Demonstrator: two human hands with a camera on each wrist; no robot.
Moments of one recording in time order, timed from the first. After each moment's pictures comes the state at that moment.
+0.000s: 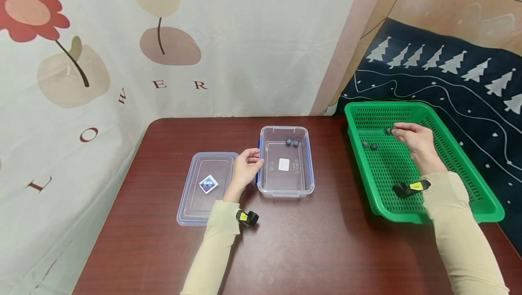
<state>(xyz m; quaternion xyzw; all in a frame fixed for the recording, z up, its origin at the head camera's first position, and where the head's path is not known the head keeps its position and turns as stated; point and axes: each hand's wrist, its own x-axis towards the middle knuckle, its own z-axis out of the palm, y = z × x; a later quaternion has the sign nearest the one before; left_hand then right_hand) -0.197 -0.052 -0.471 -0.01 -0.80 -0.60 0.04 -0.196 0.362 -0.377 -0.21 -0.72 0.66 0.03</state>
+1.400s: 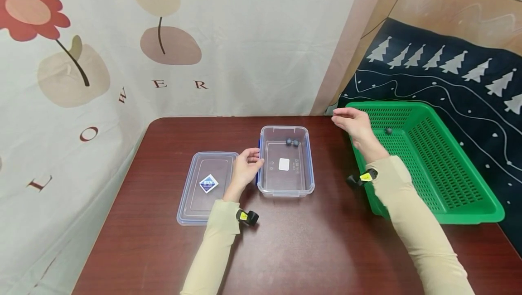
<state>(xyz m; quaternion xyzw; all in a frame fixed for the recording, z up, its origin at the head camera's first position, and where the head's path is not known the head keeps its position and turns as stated) -0.199 -0.052 -0.473 0.00 -0.79 -0.61 0.04 -0.232 0.235 -0.360 -0.09 -0.76 0.65 0.01</state>
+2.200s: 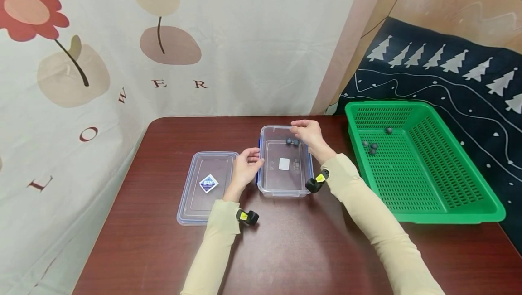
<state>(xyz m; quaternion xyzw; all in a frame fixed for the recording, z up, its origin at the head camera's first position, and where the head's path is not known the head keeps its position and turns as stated) -0.198 -0.052 -0.472 -0.01 -0.79 -0.61 0.04 -0.255 0.139 -0.404 -0.13 -0.77 0.62 -0.05</state>
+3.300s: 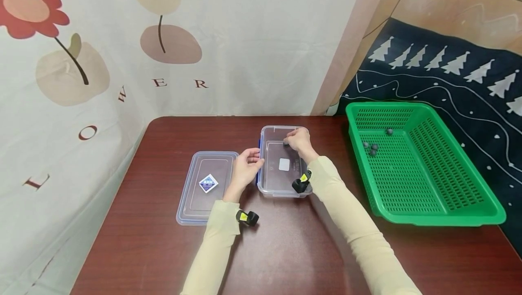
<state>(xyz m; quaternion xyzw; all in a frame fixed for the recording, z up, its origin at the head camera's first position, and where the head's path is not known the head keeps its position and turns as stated) -0.197 -0.052 -0.474 -0.01 -0.78 -0.62 0.05 -0.268 0.118 -0.440 -0.14 -0.87 0.47 -0.08</state>
